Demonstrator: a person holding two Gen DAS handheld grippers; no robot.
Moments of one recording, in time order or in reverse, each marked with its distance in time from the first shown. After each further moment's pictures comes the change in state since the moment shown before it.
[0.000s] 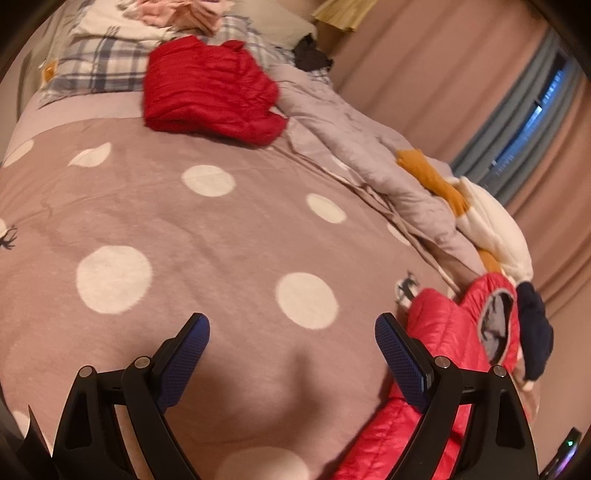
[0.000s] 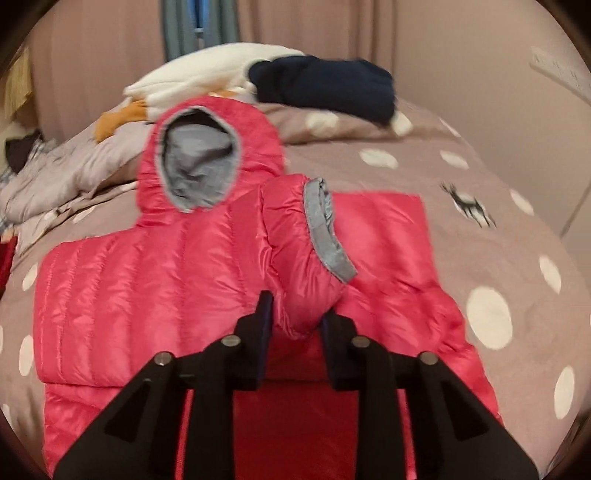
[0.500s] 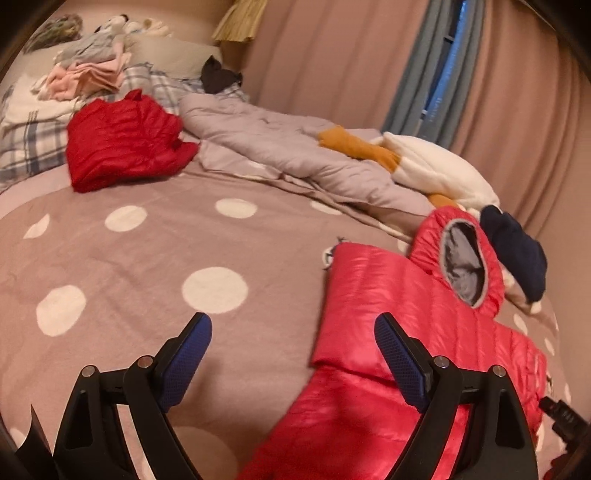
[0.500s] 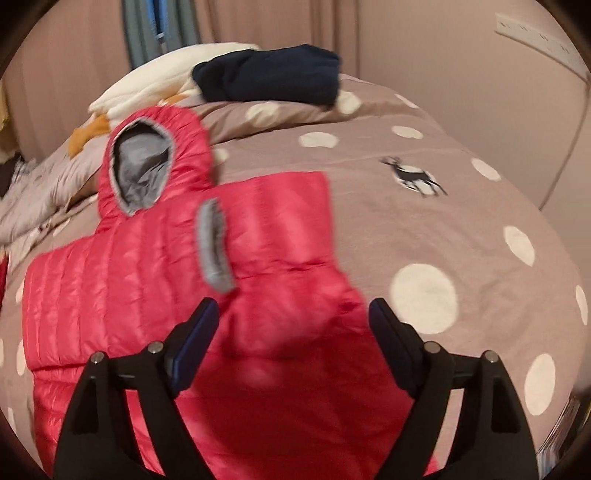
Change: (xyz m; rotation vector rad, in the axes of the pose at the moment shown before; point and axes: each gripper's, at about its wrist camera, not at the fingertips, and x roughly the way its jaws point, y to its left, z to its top) left arm -0.006 -0.080 -0.043 0.317 -0.056 -0.076; right arm -0.018 -0.078 -0.005 0.088 0.032 -0.039
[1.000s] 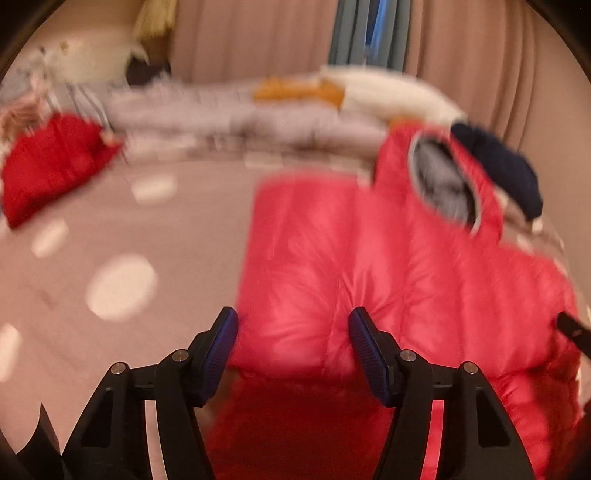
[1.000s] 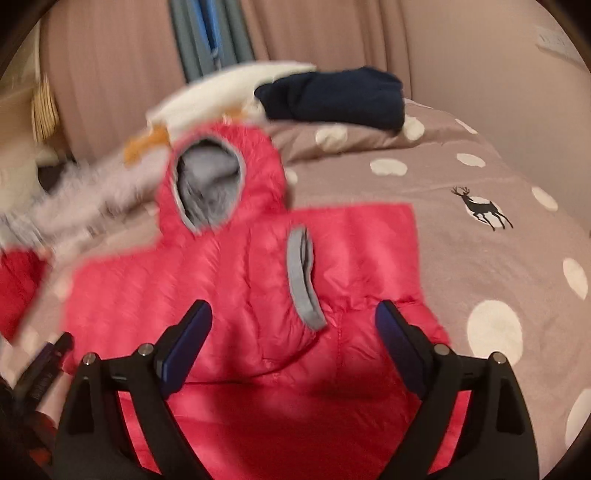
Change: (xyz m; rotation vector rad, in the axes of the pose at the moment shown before) left arm 0.088 -0.053 -0.034 0.245 0.172 -0.053; right arm 0.022 0.045 -0.001 -0.124 -0.086 0.166
